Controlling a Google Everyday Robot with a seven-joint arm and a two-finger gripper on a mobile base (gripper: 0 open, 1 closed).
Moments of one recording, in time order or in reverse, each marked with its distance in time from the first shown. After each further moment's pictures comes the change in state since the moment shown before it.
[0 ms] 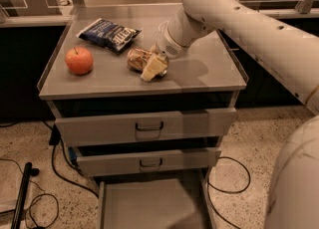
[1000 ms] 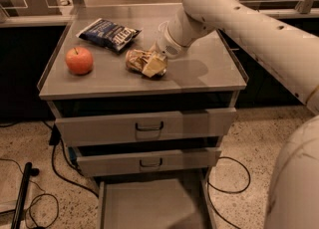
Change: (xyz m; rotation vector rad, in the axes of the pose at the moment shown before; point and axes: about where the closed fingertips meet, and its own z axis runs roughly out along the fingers) arm 0.000 0.000 0.000 0.000 0.000 0.000
